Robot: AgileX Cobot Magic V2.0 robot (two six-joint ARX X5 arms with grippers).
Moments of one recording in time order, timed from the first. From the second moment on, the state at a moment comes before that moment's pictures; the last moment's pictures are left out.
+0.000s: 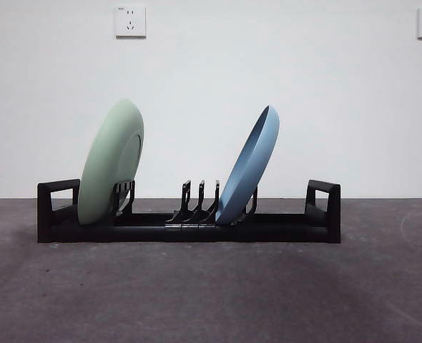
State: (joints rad) left arm -0.09 0.01 0.04 -0.25 -0.02 0.02; right arm 0.26 0.54 0.48 -0.28 0.03 0.12
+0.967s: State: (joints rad) left arm -0.09 0.00 0.04 -0.24 -0.02 0.02; right arm 0.16 0.00 0.04 -0.22 0.05 0.08
